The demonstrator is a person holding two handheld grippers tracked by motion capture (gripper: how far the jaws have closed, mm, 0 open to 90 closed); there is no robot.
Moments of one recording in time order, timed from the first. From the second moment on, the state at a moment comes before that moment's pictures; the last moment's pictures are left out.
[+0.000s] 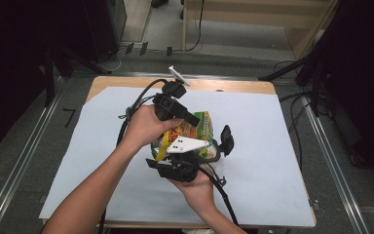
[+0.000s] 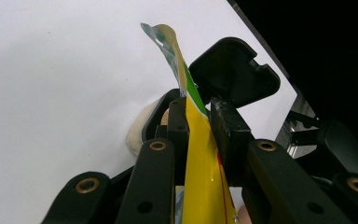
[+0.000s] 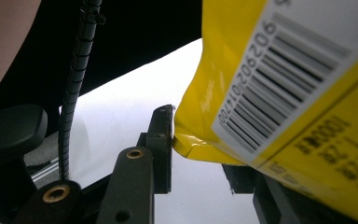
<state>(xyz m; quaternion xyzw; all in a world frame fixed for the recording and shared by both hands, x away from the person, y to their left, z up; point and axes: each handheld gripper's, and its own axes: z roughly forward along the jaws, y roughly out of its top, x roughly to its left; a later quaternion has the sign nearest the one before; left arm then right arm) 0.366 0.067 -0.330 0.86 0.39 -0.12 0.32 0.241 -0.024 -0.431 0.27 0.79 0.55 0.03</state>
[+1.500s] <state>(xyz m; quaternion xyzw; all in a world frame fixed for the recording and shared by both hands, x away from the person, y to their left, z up) 0.367 0.066 -0.330 0.85 0.39 -0.12 0.32 0.242 -0.024 -0.431 0.27 0.79 0.54 0.03</state>
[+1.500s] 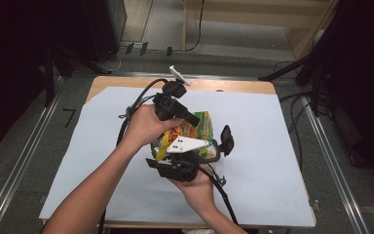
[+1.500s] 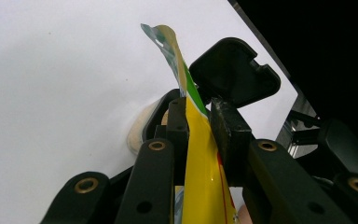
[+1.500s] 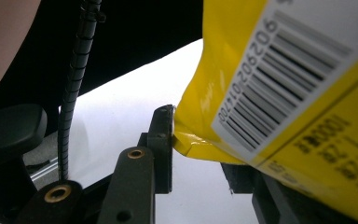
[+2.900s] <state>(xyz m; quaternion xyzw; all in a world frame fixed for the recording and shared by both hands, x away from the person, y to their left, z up) 0.349 0.087 -0.346 0.85 0.39 -0.14 0.33 0.234 -0.016 -0.452 0.25 0.80 0.54 0.03</state>
